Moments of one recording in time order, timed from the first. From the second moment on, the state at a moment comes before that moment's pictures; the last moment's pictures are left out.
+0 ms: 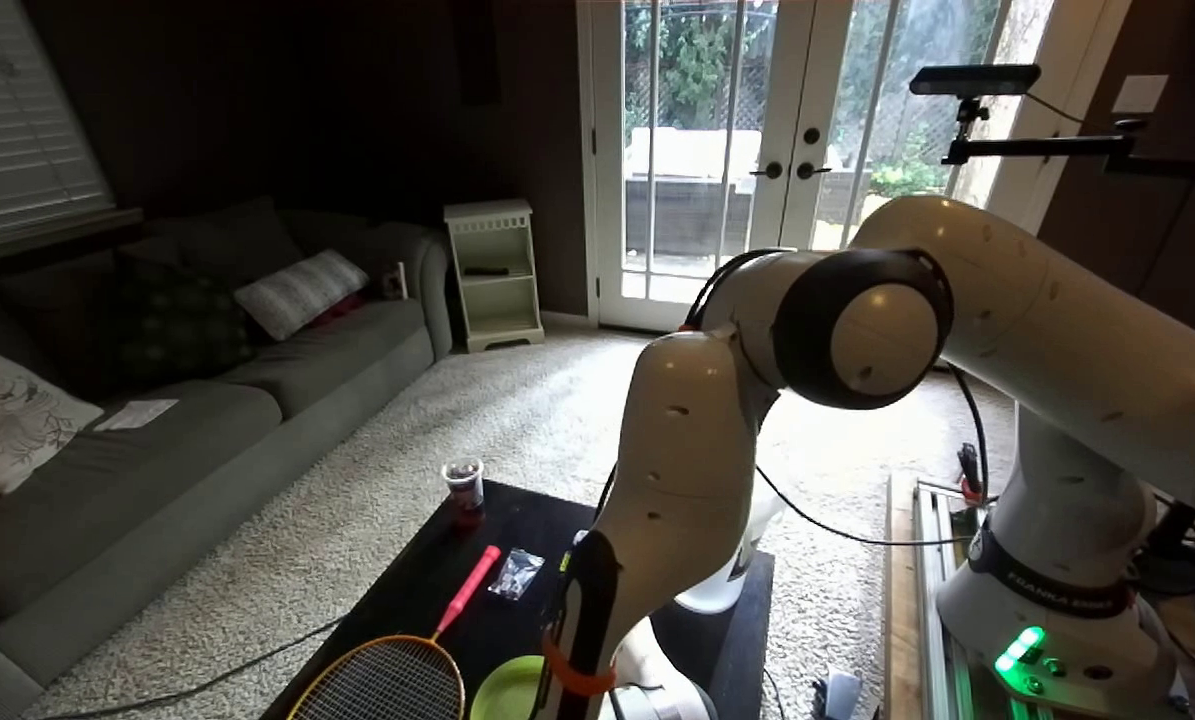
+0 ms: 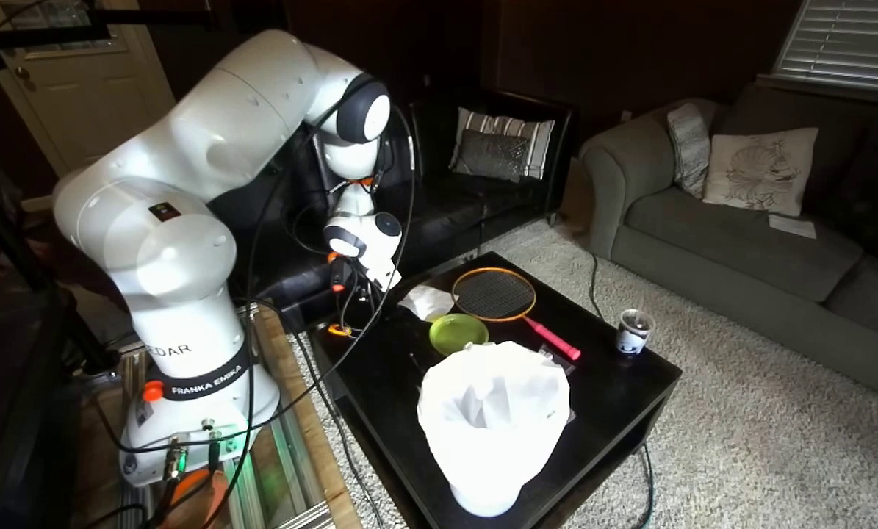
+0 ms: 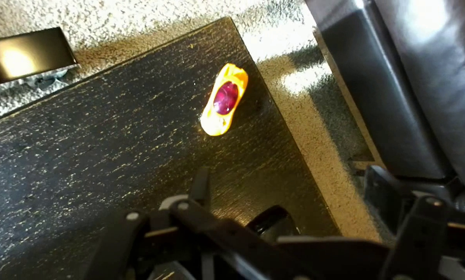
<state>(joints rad) 0.41 1.06 0.36 -1.97 1.22 2.97 -0.28</state>
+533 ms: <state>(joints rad) 0.37 0.96 0.63 -2.10 1.33 3.26 -0.51</state>
